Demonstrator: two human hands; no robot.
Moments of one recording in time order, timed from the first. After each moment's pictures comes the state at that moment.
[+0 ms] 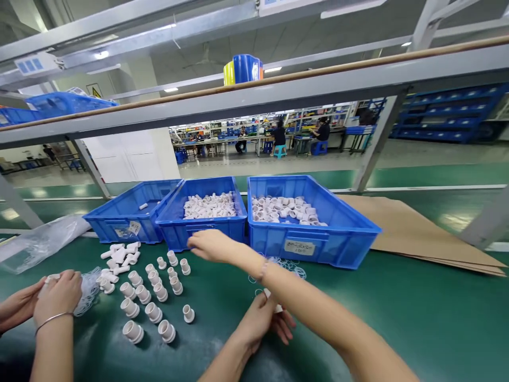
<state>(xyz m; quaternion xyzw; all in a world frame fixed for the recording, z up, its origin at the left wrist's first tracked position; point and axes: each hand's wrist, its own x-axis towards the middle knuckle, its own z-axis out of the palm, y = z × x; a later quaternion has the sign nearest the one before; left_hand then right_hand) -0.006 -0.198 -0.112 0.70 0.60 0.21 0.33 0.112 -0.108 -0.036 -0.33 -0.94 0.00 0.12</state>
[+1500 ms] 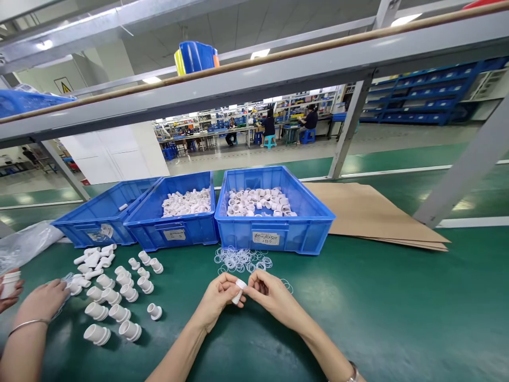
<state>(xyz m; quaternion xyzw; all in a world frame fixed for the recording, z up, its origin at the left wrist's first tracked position) 0.114 -0.219 -0.163 0.47 0.31 0.36 0.75 0.305 -0.262 -0.146 -0.55 -0.67 0.33 0.38</state>
